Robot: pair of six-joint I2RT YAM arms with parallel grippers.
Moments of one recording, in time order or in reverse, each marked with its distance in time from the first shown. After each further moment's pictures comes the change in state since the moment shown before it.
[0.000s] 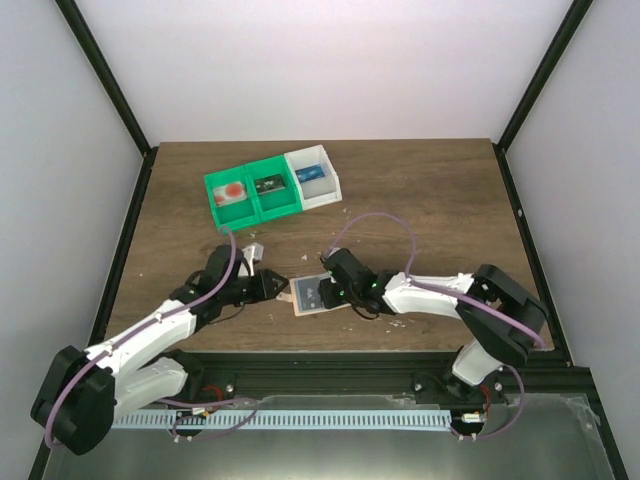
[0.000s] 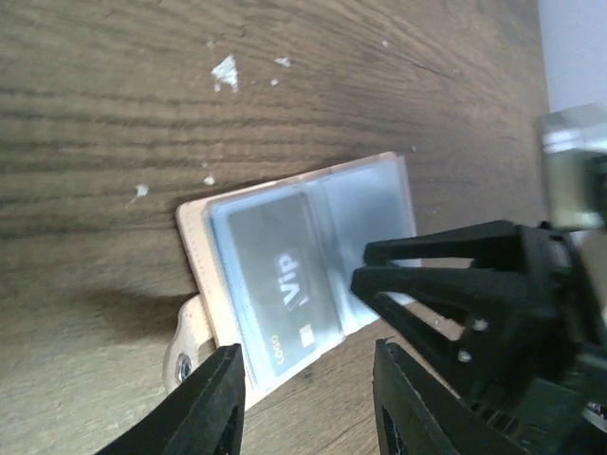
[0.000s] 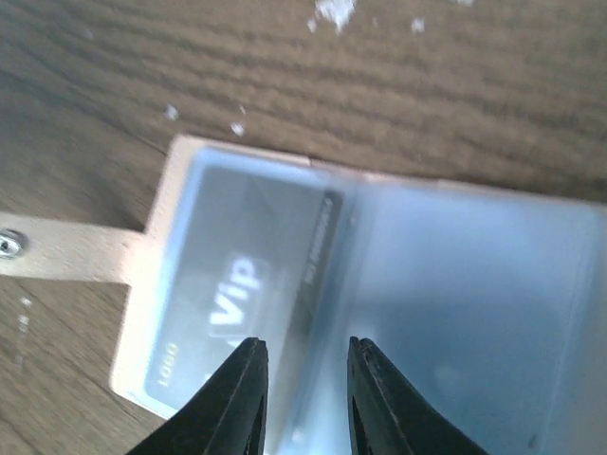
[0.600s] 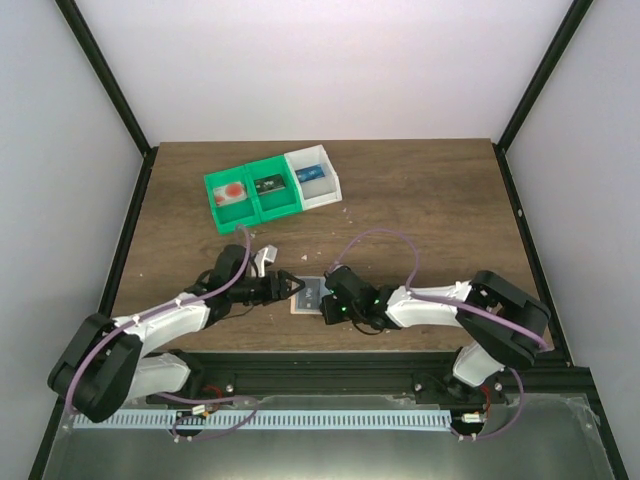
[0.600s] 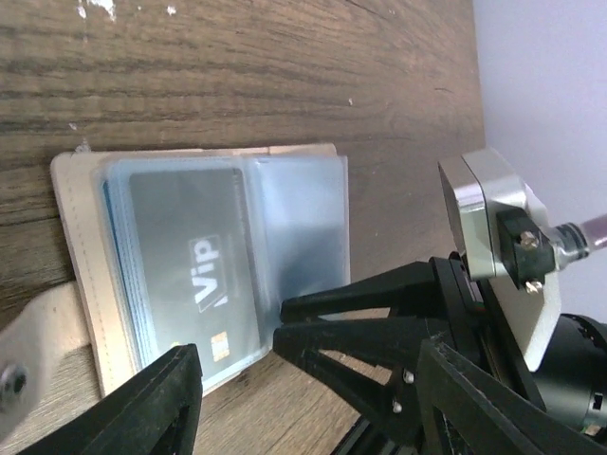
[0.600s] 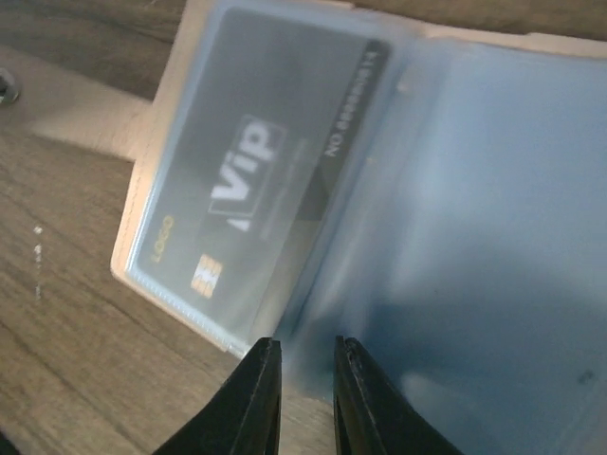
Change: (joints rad) left arm 0.002 0.179 -0.031 0.279 0.204 -0.051; right arm 0.076 -0.014 -0.125 0.071 -0.031 0.174
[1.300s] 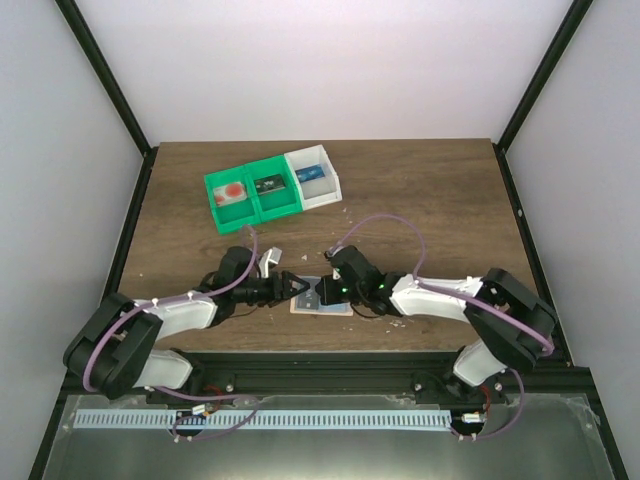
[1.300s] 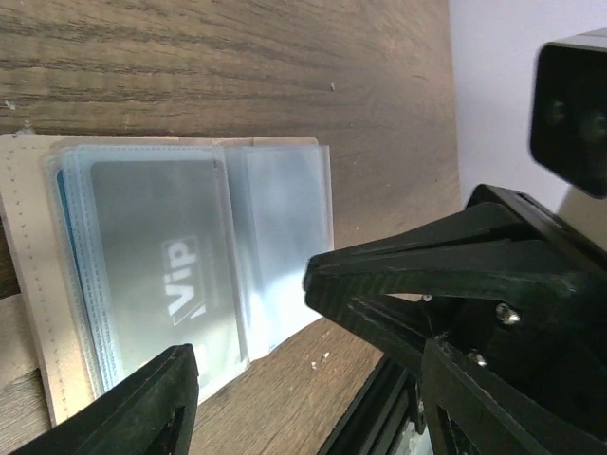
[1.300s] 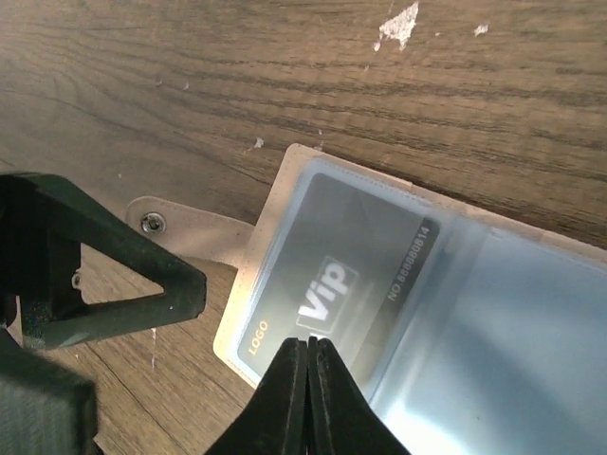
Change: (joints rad) left arm 0.008 0.147 -0.038 0.226 0.101 -0.078; right arm -0.098 -0.043 0.065 0.030 -0.103 -0.016
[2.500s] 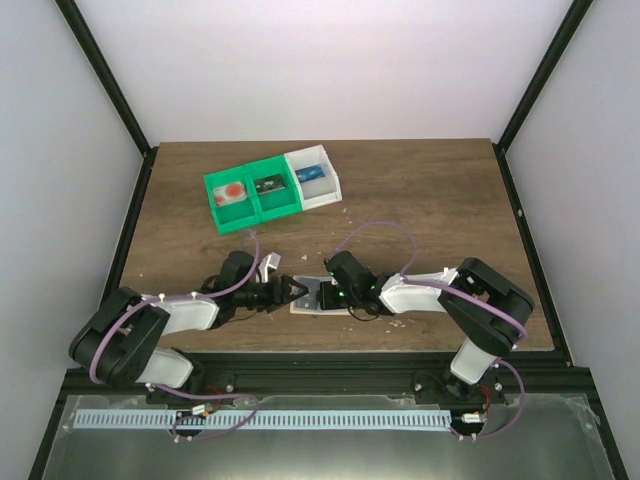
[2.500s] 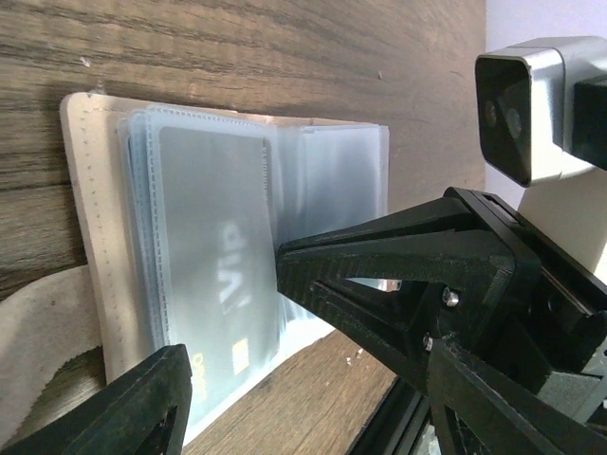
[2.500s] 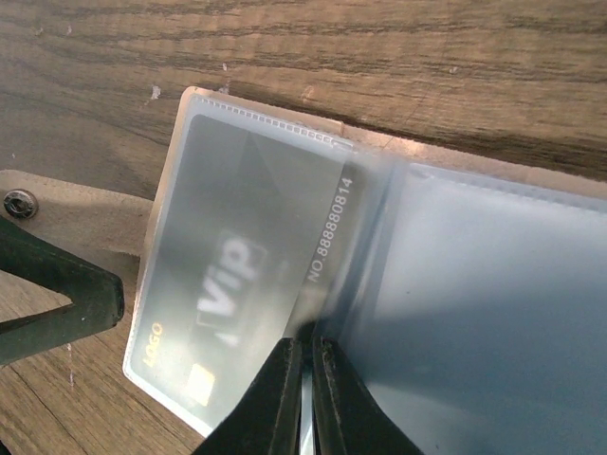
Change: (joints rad) left arm 0.000 0.051 -0.034 0.046 -0.018 -0.017; right arm -0.009 0.150 0.004 0.040 -0.018 0.061
